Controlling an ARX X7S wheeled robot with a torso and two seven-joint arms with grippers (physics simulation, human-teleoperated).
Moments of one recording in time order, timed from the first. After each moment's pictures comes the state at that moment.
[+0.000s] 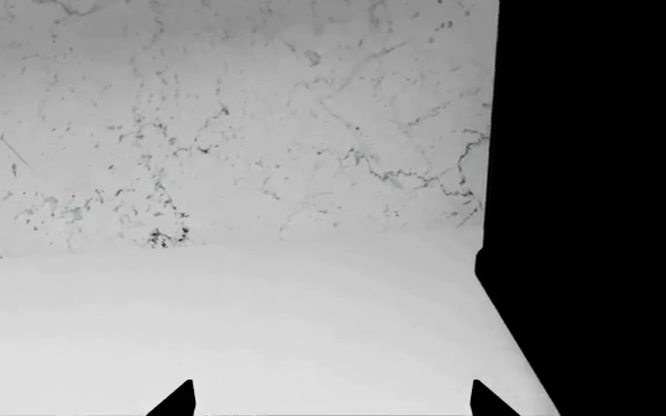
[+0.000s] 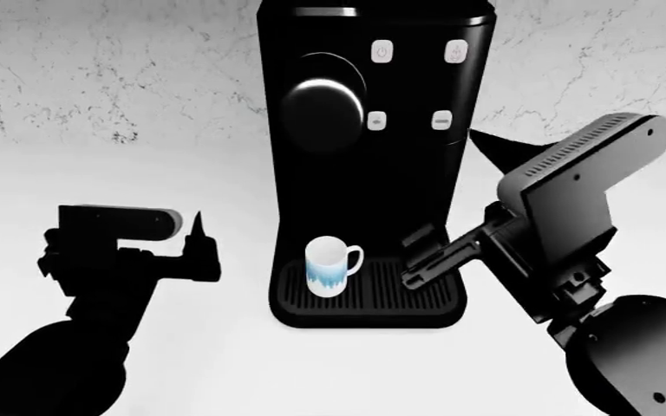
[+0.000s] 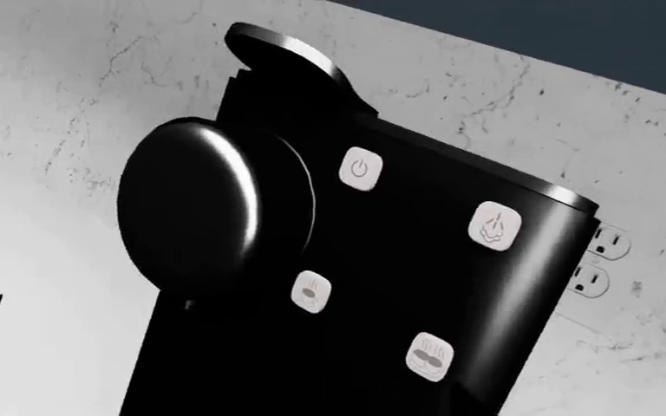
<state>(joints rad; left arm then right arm) -0.40 -0.40 0.05 0.48 -0.48 -0.87 -0.25 0.63 0.52 -0.15 -0.82 0.55 1.05 -0.01</state>
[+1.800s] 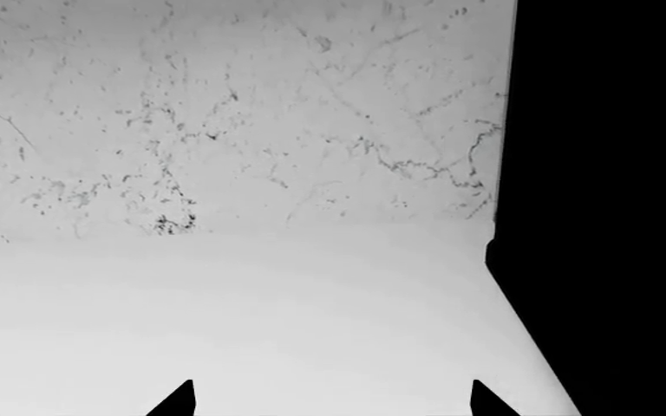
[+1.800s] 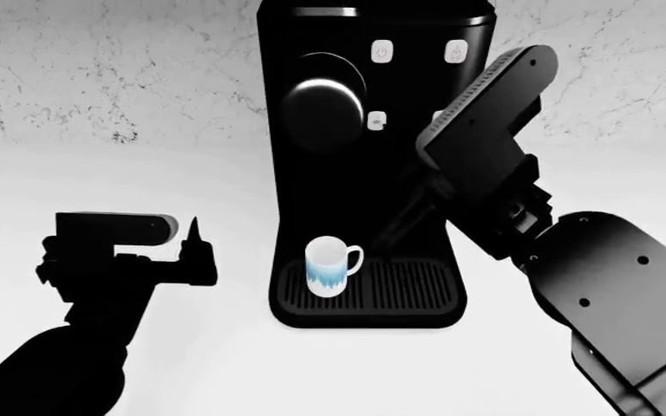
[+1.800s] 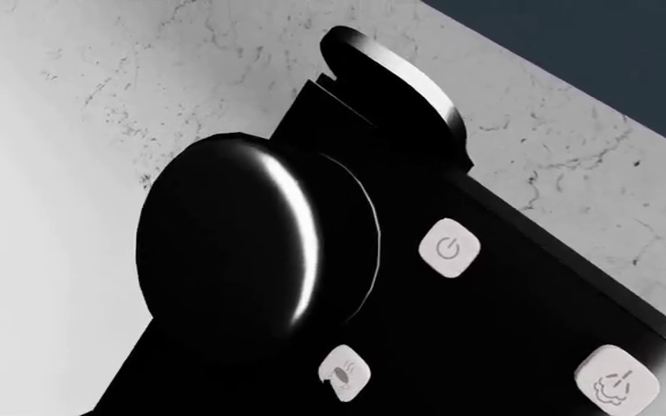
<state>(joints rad) -0.38 -0.41 0.05 0.45 -0.49 -0.82 -0.26 0.96 0.56 -0.50 -0.60 0.43 0.99 -0.10</state>
